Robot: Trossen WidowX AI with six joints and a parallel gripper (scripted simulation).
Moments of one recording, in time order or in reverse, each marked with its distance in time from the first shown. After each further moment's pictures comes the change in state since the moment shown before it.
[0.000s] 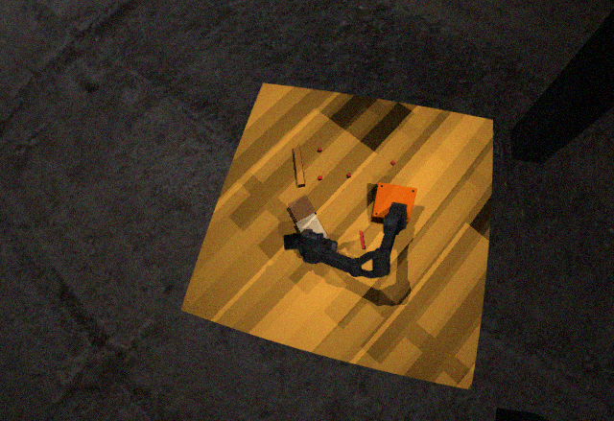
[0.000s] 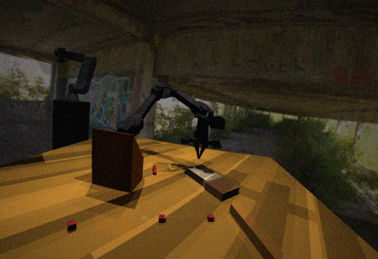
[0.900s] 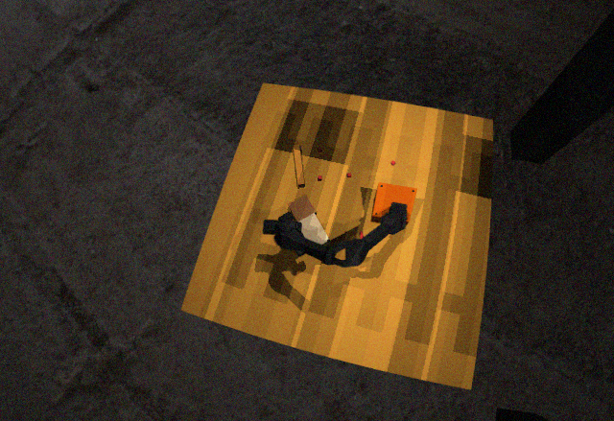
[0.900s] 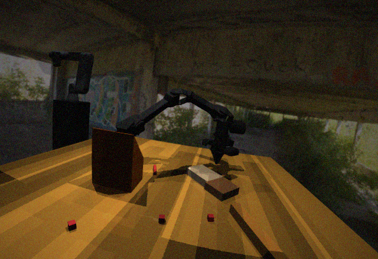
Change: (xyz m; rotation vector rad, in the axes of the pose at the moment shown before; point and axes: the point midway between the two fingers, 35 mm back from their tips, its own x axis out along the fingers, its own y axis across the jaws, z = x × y) arm 0.003 -0.088 -0.027 0.820 -0.005 0.014
